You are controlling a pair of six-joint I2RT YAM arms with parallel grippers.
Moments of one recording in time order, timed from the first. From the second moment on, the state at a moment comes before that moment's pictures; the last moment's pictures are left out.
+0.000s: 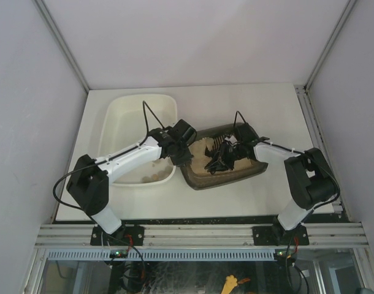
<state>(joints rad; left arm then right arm) -0.78 1.65 1.28 -0.77 -0.12 -1.11 0.41 1.67 0.91 -0.31 -0.78 0.95</state>
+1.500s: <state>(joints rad) -0.39 1.52 1.52 -0.75 0.20 -0.61 0.39 1.00 0.43 -0.15 -0.72 0.76</state>
